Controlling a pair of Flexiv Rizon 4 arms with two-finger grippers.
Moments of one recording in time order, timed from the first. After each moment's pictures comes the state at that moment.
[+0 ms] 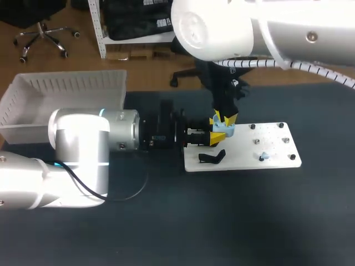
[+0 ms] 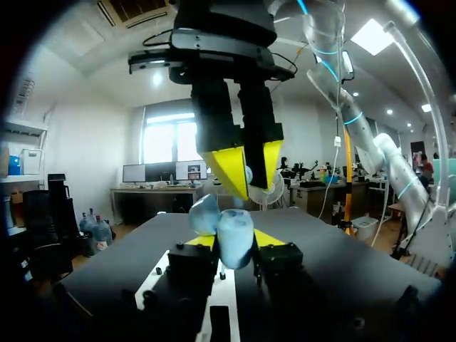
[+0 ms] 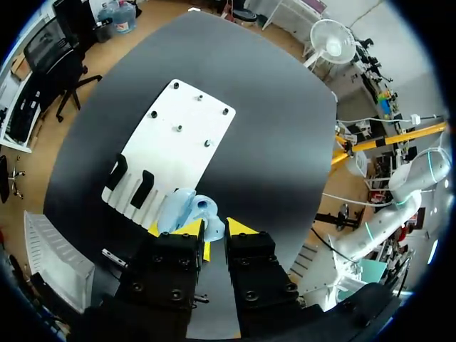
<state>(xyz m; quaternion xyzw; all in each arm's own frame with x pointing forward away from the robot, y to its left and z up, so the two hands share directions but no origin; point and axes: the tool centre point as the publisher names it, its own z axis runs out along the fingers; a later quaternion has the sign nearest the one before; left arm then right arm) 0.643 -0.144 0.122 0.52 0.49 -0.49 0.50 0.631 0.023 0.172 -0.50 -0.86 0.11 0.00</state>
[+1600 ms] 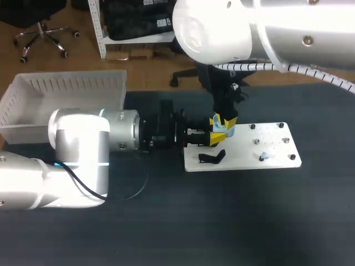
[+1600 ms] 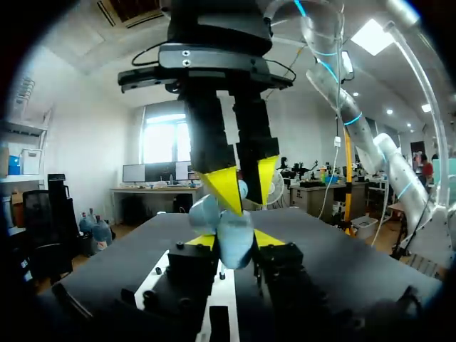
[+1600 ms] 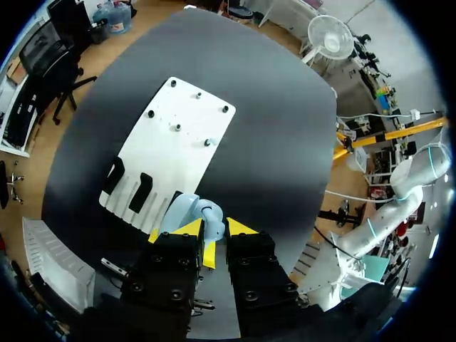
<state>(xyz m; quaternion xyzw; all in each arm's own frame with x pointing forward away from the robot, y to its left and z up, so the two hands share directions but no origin) 0.642 -0.144 0.121 0.52 0.49 -0.49 0.50 0.633 0.021 0.160 -0.51 -0.85 0.12 0.01</state>
